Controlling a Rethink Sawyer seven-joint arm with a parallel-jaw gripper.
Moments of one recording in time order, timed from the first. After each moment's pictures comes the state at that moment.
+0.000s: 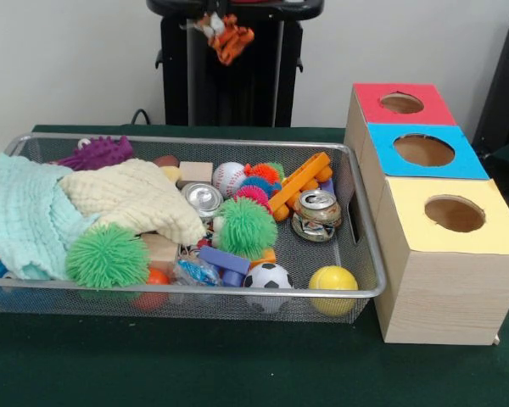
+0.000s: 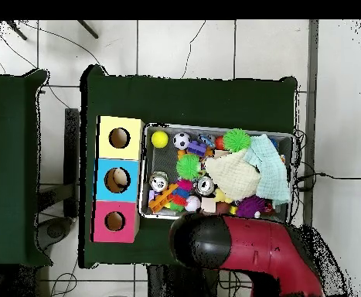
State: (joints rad) arm -0.43 -1.17 0.10 1.97 -0.29 0.92 1.73
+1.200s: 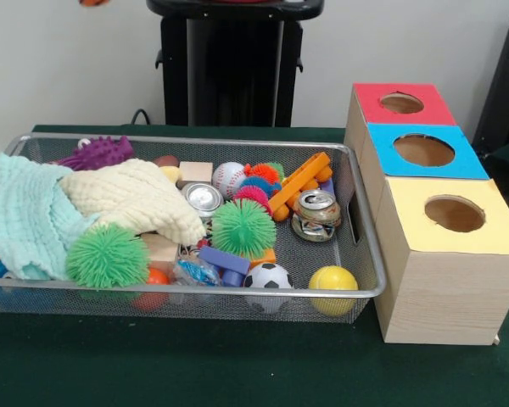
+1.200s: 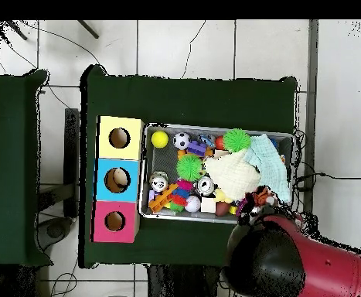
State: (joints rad) arm -0.58 -1.27 0.10 1.89 -0.41 0.73 1.73
